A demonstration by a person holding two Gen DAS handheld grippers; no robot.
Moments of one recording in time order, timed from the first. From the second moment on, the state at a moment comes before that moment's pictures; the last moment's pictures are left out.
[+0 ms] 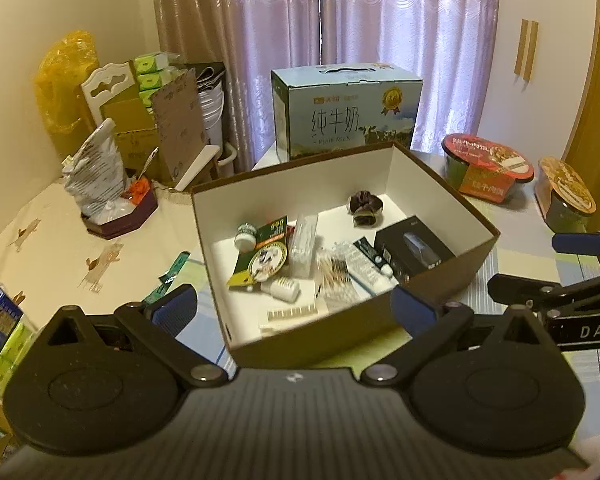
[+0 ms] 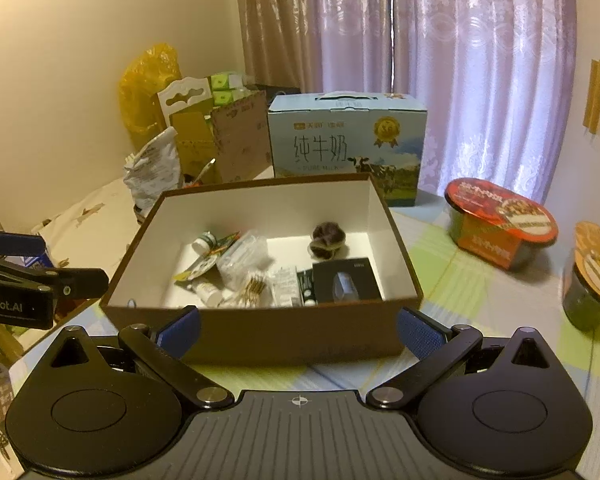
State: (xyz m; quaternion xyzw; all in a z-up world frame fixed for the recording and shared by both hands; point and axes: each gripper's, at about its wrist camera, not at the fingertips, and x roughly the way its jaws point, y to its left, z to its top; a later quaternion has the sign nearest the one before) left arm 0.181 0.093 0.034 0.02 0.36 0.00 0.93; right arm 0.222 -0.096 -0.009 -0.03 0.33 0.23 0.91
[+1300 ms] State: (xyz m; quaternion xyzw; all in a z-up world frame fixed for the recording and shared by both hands) left arm 0.067 0.044 0.012 0.02 0.40 0.04 0.92; right arm 0.120 -0.144 -0.018 -0.01 0.37 0.25 0.90
